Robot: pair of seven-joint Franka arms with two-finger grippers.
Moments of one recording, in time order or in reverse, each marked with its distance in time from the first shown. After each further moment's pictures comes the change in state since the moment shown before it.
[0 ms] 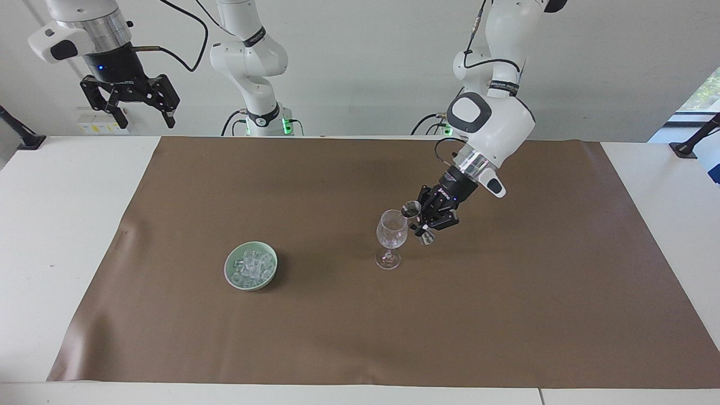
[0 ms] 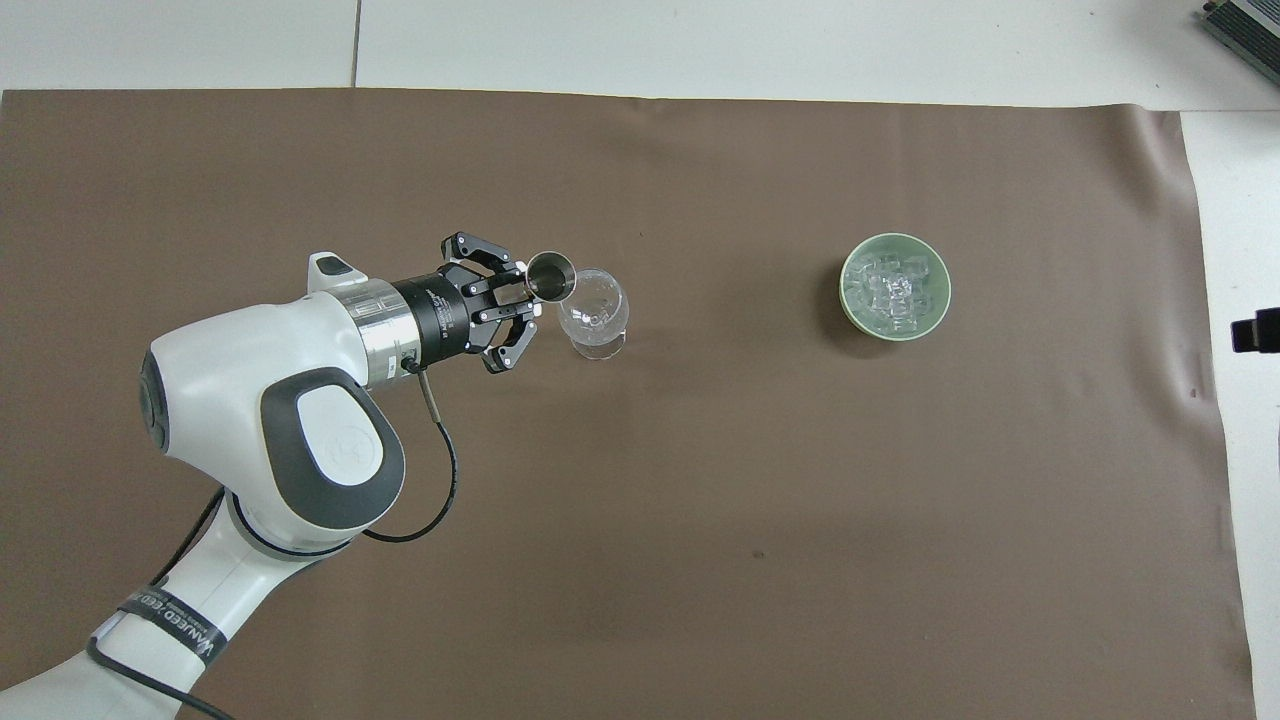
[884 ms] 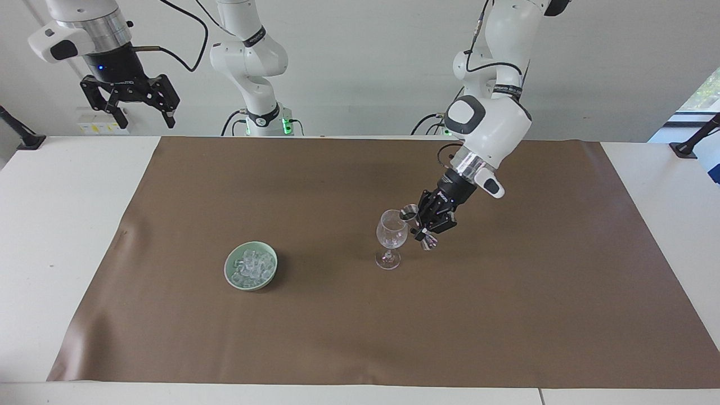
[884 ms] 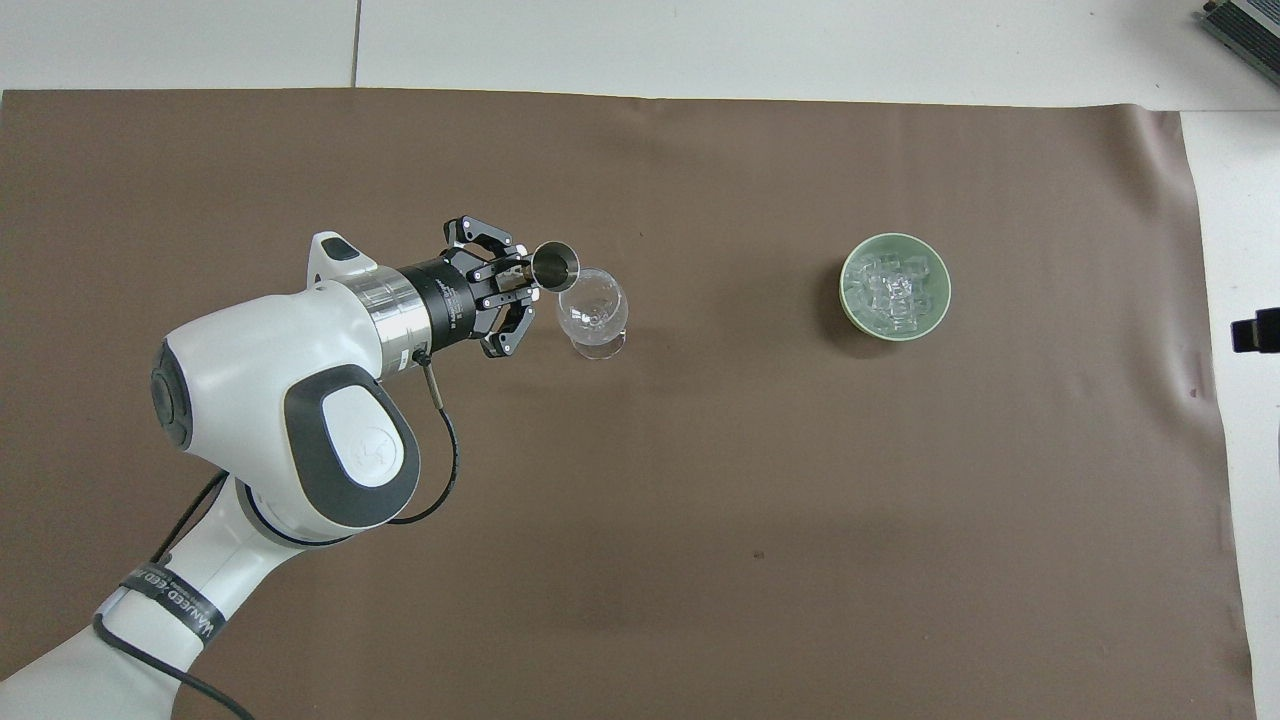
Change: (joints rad) left arm -0.006 0.024 0.000 0.018 0.167 0.038 0.000; right arm 0.000 0.000 0.000 0.000 0.000 0.000 0.000
